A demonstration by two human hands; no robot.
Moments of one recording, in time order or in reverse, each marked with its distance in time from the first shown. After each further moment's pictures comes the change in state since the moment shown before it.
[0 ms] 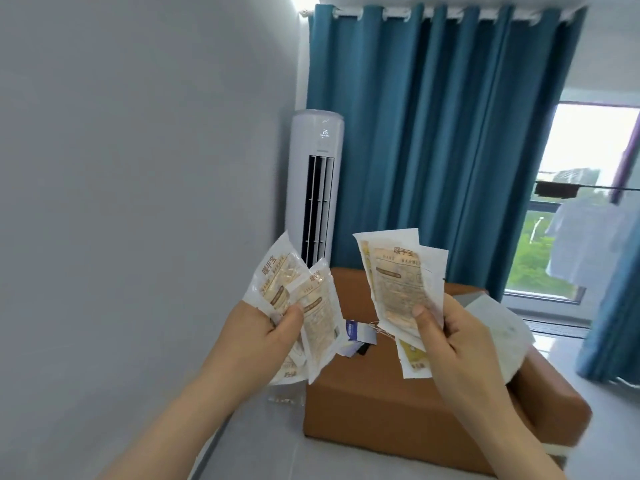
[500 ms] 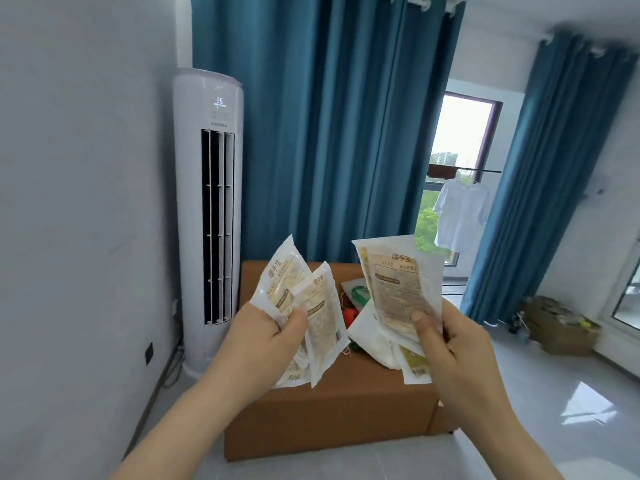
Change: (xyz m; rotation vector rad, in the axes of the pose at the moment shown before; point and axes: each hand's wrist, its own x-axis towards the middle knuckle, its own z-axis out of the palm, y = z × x) left_hand 0.169 -0.062 0.118 -0.140 -0.292 0.005; right_hand 0.091 0.106 -0.017 -0.287 0.193 0.251
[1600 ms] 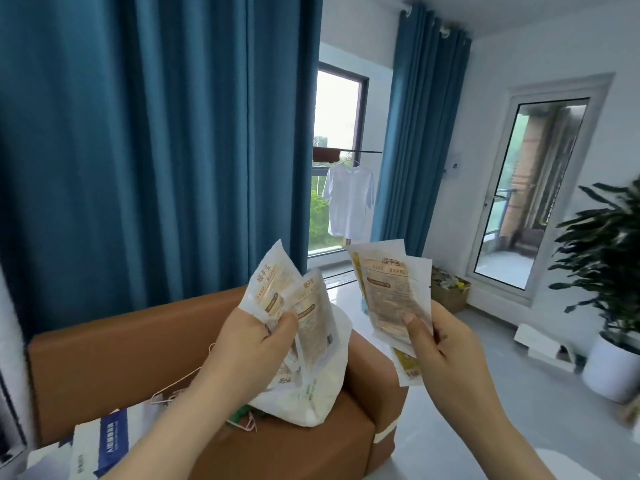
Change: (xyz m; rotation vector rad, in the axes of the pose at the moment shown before) left_hand 0.454 -0.118 0.268 -0.120 -0.400 0.037; right_hand 0.348 0.274 0.006 -0.209 0.294 0.134
